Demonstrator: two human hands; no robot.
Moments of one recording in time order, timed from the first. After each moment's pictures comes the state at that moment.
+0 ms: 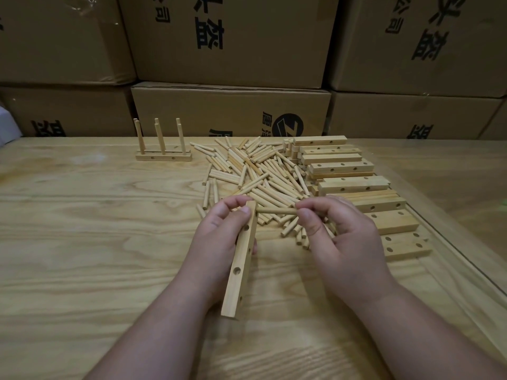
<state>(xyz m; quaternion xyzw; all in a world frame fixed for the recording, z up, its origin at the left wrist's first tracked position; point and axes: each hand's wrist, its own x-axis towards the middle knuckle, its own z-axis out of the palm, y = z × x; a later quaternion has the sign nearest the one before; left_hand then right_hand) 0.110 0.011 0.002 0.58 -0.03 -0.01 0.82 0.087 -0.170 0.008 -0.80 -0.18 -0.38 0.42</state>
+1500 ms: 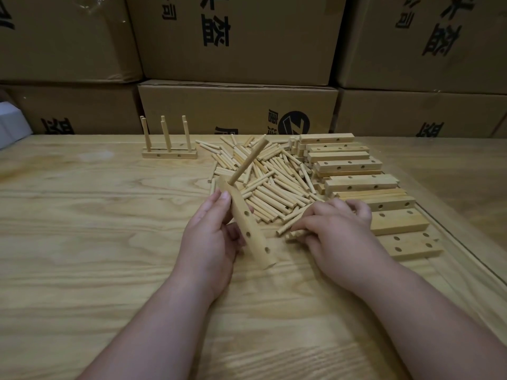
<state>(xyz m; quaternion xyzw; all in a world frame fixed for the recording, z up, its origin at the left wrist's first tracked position) 0.117 0.016 -0.003 0.47 0.02 0.02 0.88 0.106 -0.180 0.008 -0.97 -0.14 -0.17 0.09</state>
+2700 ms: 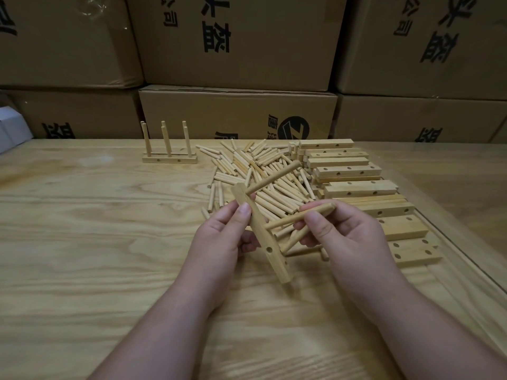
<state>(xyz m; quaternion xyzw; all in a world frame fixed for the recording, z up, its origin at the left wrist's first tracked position) 0.117 0.015 -0.014 0.59 -0.07 0.00 0.80 0.081 -0.167 0.024 -0.70 -0.09 -0.13 0.69</state>
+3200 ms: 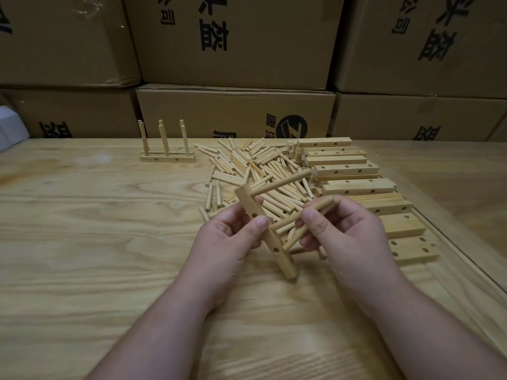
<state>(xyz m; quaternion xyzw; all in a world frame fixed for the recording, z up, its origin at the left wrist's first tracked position) 0.110 0.013 -0.009 0.62 -0.10 0.00 0.78 0.082 -0.169 0.024 -0.70 -0.08 -0.14 0.69</state>
